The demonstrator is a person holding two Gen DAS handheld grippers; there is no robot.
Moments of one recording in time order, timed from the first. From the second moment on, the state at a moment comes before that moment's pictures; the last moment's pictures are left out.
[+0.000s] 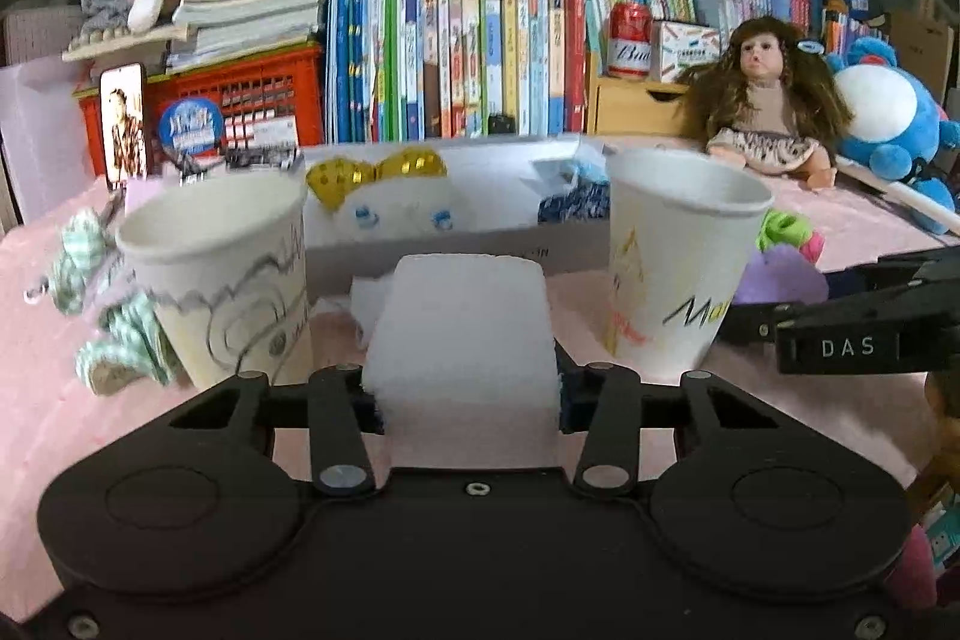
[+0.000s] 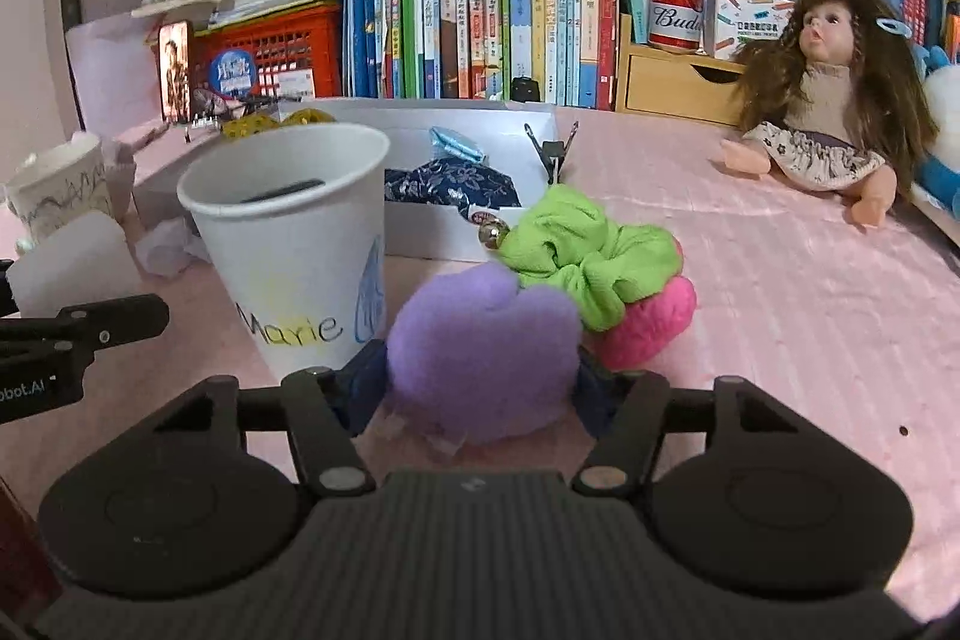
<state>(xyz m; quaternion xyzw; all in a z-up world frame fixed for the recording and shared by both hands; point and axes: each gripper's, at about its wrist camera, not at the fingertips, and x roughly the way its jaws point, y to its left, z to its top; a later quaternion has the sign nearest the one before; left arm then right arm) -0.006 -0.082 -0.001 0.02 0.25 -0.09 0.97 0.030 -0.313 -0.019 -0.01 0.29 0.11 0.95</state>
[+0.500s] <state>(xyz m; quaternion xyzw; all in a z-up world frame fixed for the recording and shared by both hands) 0.005 -0.079 0.068 0.02 0.21 -0.12 0.97 0.023 -0.328 0.038 0.00 0.24 0.07 0.97</state>
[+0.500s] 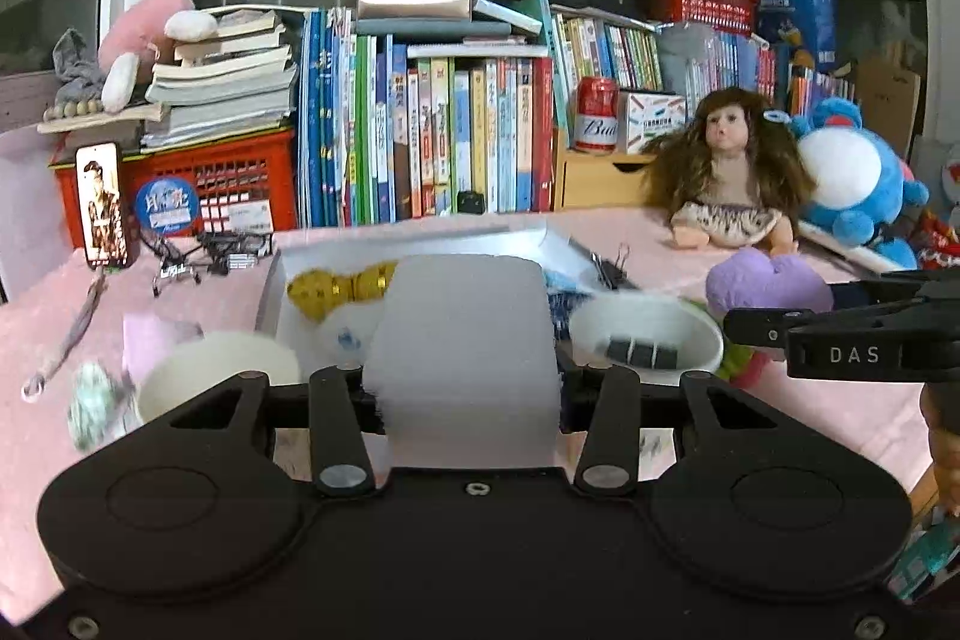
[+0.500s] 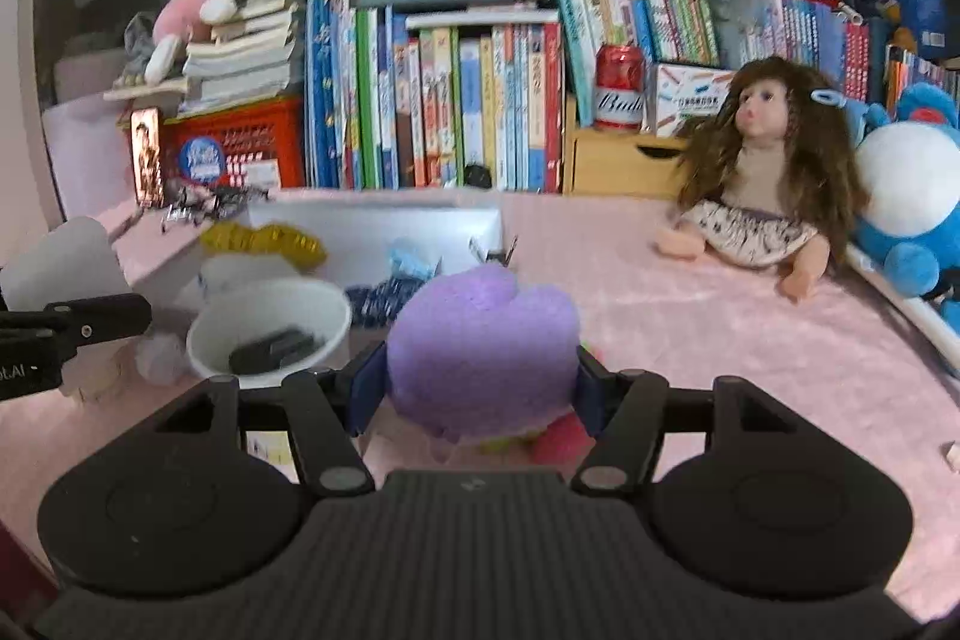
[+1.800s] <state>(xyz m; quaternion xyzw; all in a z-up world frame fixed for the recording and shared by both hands) 0.208 -0.038 0.143 -0.03 0.34 -0.13 0.93 0.153 -0.306 0.098 0.07 0.30 0.11 0.95</state>
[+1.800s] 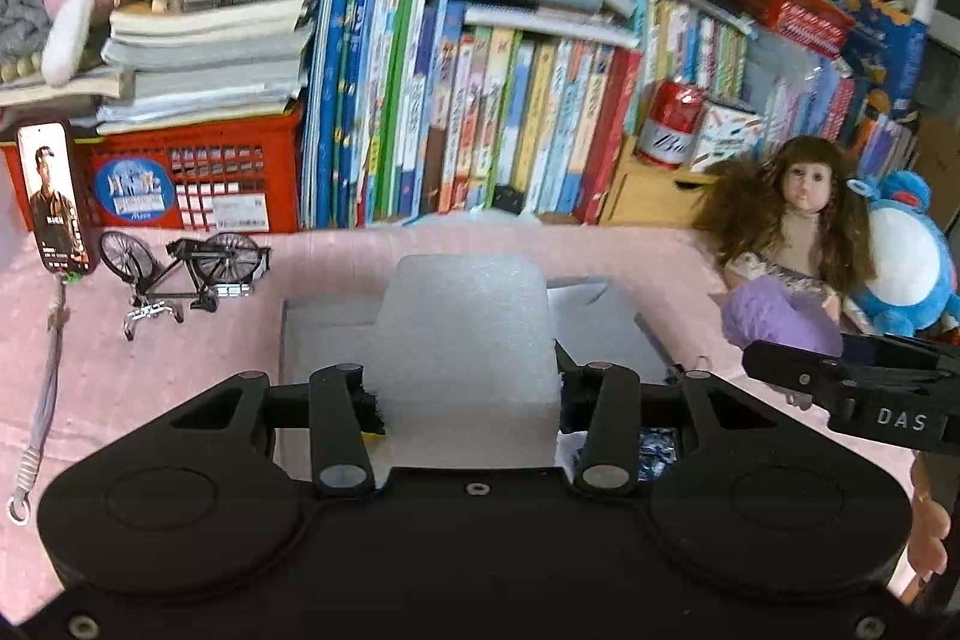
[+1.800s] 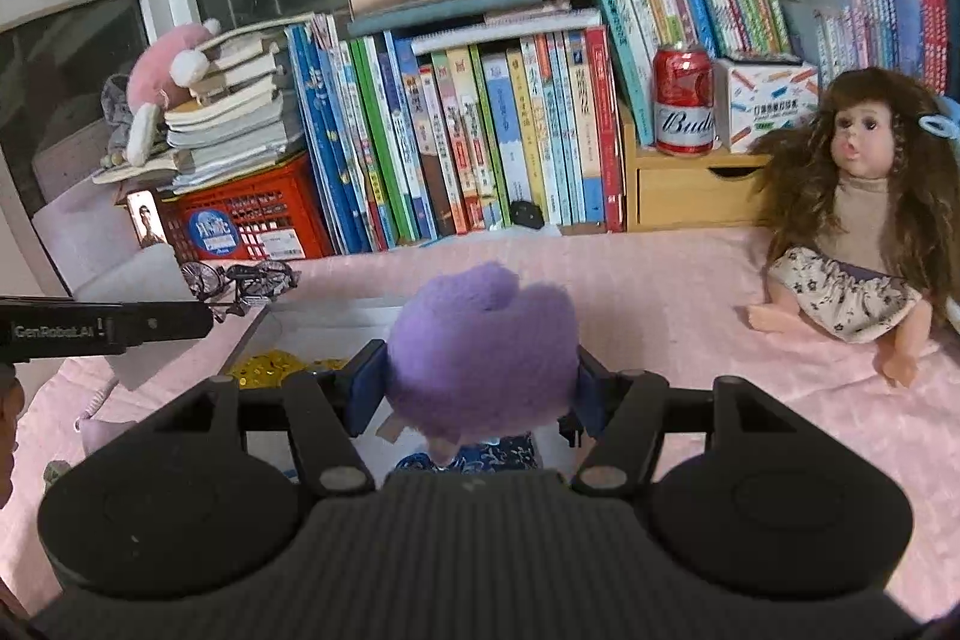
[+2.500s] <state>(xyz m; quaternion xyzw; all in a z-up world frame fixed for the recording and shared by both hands) 0.312 -0.044 0.093 -0.04 0.47 -0.10 0.88 0.251 -0.282 0.067 0.08 0.42 0.10 0.90</state>
